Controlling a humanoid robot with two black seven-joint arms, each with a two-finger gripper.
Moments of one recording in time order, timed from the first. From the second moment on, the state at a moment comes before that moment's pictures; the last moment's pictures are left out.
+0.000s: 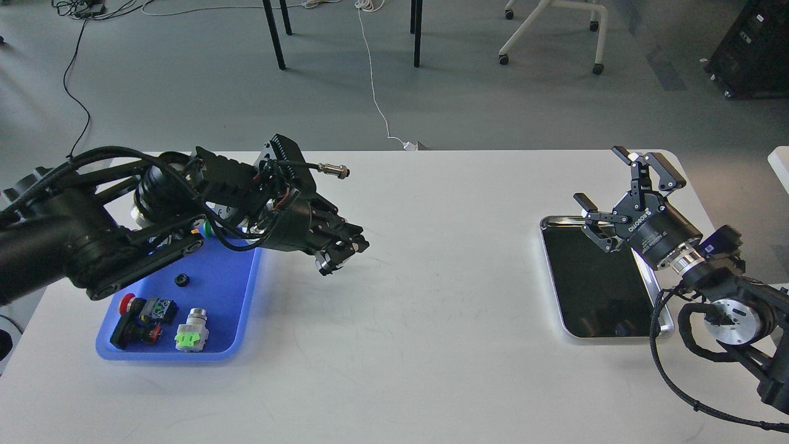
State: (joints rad) left arm -1.03 0.44 -0.31 -1.24 2.18 -0.49 -0.49; right arm 0.52 -0.58 0.53 0.90 -0.09 0.49 0.49
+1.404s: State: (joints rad) left arm -1.06 -0.04 -0.14 -0.79 2.18 -0.49 -0.49; right arm 0.49 -0.61 0.54 0.89 -0.03 0.49 0.49
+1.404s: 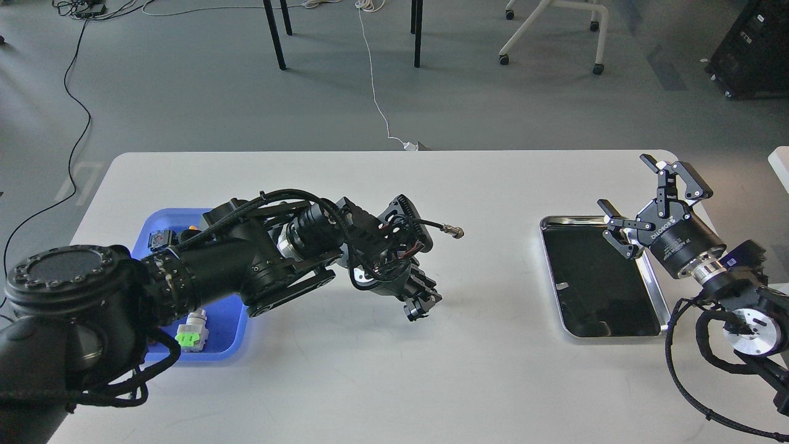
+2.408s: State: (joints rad) left arm -1.05 -0.04 -0.14 -0.79 2.18 -0.49 -0.49; right arm 0.48 -0.63 0.54 0.89 -0.03 0.49 0.49
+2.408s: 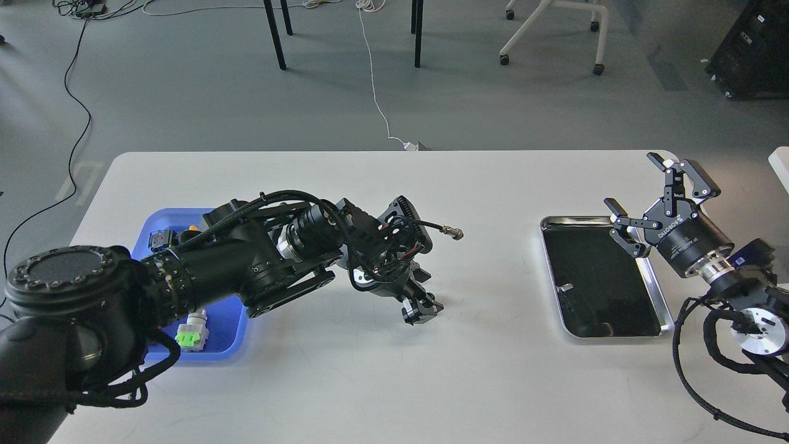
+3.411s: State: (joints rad) left arm -1.07 -0.04 -0.19 -0.81 1.98 -0.44 -0.49; right arm 0.48 -0.63 0.54 0.89 -0.03 0.49 0.49
